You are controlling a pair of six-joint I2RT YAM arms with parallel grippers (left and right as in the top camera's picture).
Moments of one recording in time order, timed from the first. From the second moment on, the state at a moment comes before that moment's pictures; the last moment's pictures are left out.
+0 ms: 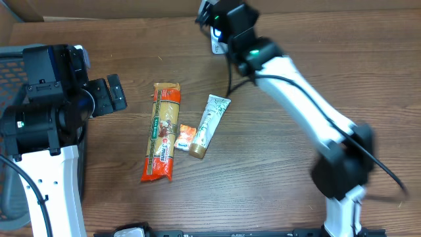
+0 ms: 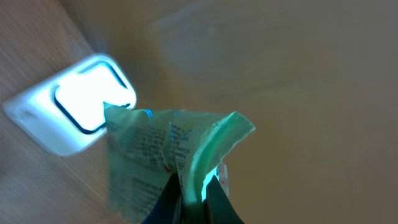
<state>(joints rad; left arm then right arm) 0.14 1.33 1.71 -1.32 -0.06 -0.13 0.55 2.04 1.98 -0.45 0.50 -0.78</state>
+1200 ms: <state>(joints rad) 0.14 1.33 1.71 -1.32 -0.06 -0.13 -0.33 1.74 1.12 -0.66 -0.25 0.61</state>
